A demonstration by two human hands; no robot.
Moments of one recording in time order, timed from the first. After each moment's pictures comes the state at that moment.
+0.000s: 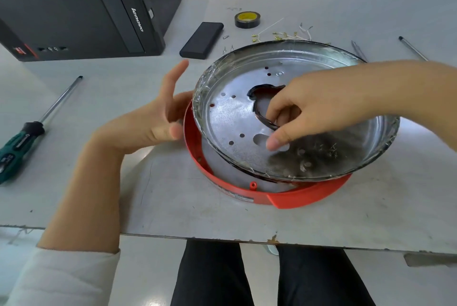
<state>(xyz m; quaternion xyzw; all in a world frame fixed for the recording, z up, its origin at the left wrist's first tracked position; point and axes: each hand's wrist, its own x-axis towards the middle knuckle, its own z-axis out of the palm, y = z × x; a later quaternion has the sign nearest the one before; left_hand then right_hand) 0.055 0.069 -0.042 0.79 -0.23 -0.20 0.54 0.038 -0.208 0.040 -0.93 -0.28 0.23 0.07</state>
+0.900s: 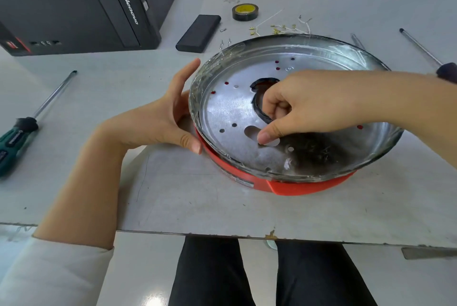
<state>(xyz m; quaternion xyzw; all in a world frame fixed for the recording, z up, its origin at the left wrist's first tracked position) 0.052 0.059 -0.038 0.80 -0.24 -0.24 0.50 0.038 -0.208 0.022 -0.94 -0.28 0.18 0.13</state>
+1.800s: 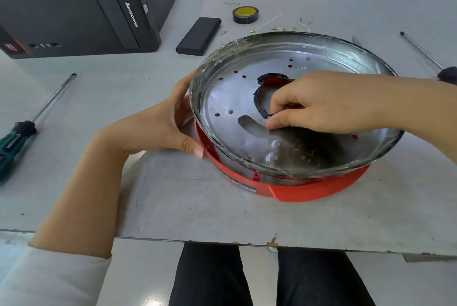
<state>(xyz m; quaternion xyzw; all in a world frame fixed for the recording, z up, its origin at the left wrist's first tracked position) 0.054 0.056 -0.039 0.78 -0.25 -0.24 0.52 0.037 -0.217 0.023 -0.93 -0.29 0.15 0.14</state>
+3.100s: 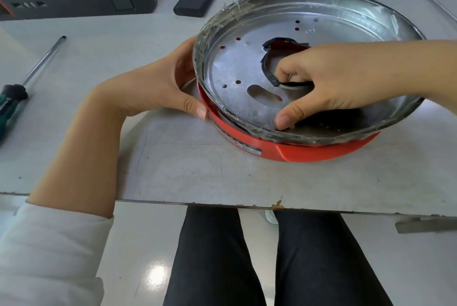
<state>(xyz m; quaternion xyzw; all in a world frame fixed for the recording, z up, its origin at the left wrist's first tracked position) 0.061 0.056 -0.040 0.78 -0.28 -0.24 0.50 0.031 -0.218 0.012 -0.92 -0.32 0.18 0.13</state>
